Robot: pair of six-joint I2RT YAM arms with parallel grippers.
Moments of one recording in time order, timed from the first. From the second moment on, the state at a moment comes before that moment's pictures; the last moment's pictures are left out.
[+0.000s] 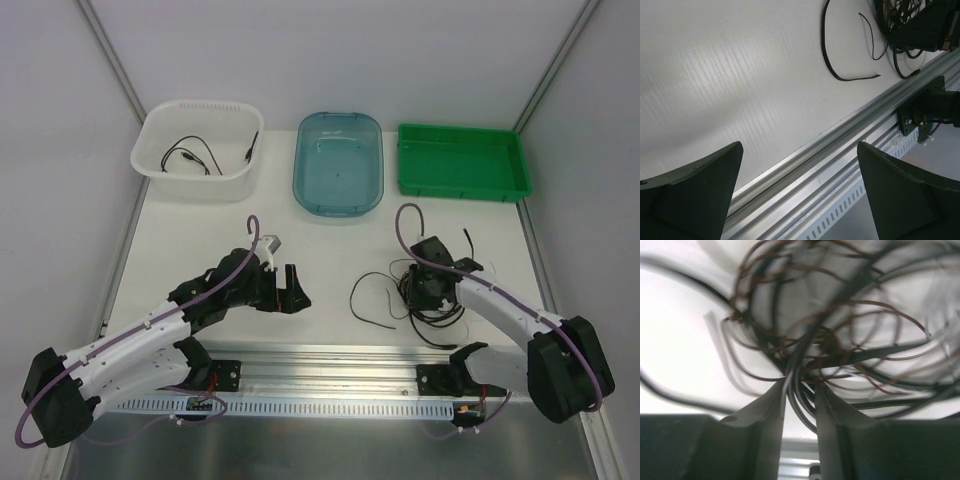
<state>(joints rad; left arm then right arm) -0.78 0.84 0.53 -0.36 0.14 -0.69 0.44 1.16 0.58 -0.66 0.05 0.54</state>
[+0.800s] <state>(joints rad) -0.84 0.69 0.43 -0.35 0.02 -0.90 0.95 1.42 0.97 -0.63 0.11 0.54</state>
